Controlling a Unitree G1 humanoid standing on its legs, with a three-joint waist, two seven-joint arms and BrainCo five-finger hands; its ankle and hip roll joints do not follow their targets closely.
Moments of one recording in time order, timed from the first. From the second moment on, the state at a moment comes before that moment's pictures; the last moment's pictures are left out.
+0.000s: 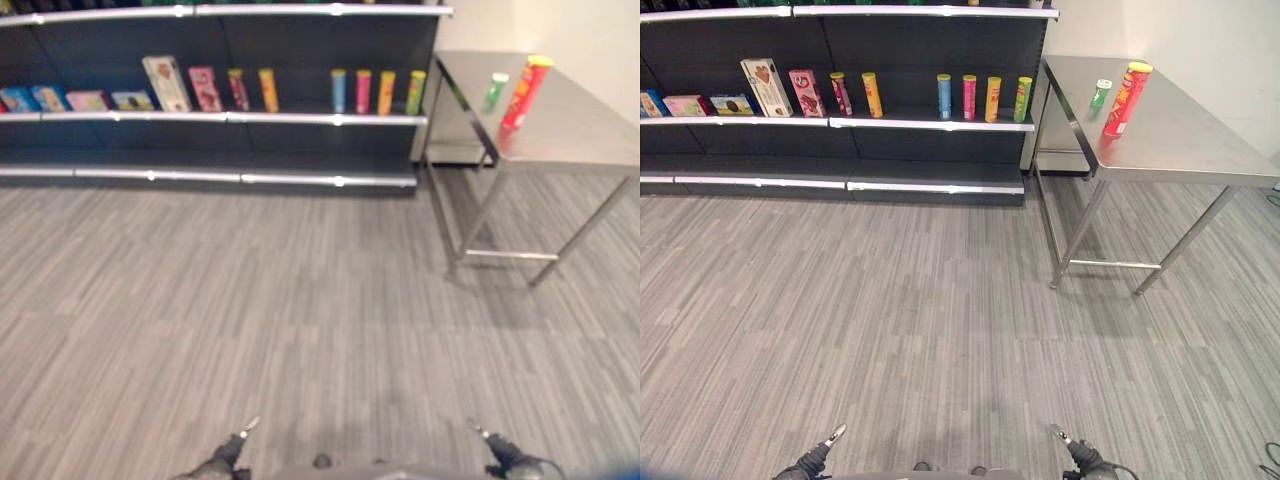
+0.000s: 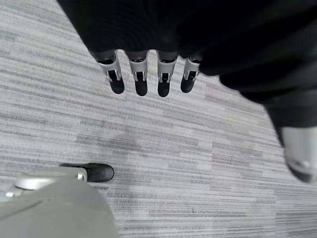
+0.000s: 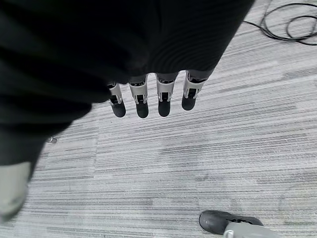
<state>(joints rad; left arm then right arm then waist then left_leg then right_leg) 0.03 0.22 -0.08 1.20 -0.26 -0.05 0.08 -0.04 -0.28 0.10 1.23 0.20 0.01 -0.12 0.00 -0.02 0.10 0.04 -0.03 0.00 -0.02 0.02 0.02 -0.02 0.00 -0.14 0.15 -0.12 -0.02</state>
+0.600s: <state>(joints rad) 0.03 0.21 -0.08 1.18 -0.30 -0.06 0.08 -0.04 -0.28 0.07 1.23 0.22 0.01 -0.12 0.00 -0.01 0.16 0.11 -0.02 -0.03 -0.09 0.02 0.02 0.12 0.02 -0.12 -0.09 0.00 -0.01</state>
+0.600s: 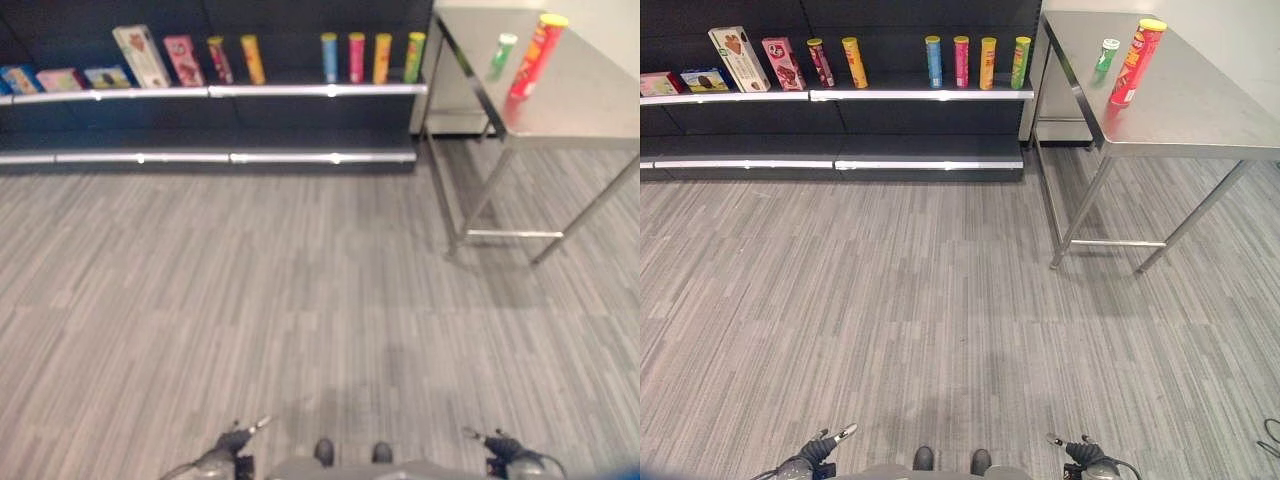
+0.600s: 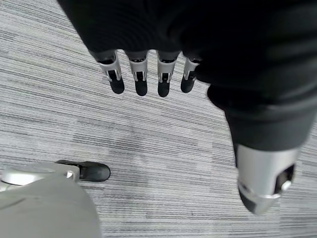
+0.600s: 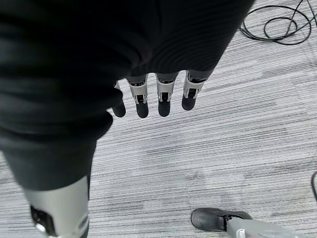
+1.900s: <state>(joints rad) -0.06 0.21 -0.08 1.19 -0.30 -0.07 0.08 -0.04 -0.29 0.07 1.22 0.22 0.01 -0.12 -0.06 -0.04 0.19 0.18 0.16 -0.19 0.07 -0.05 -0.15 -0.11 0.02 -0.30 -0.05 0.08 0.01</state>
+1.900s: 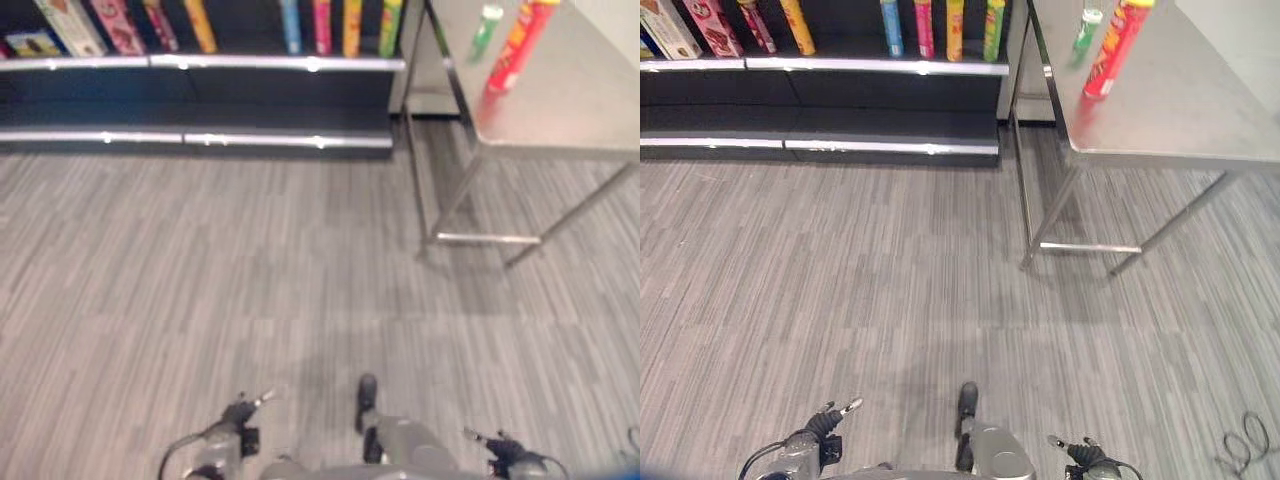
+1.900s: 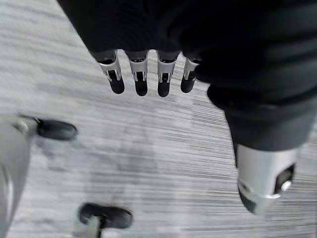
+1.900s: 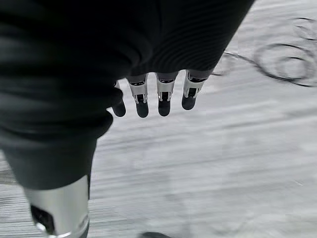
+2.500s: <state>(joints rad) 0.01 0.21 -0.07 1.24 -0.33 -0.06 0.09 -0.09 -0.28 0.14 1.30 0.25 -0.01 -0.13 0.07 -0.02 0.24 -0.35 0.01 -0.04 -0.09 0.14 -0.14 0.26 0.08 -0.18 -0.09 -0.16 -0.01</state>
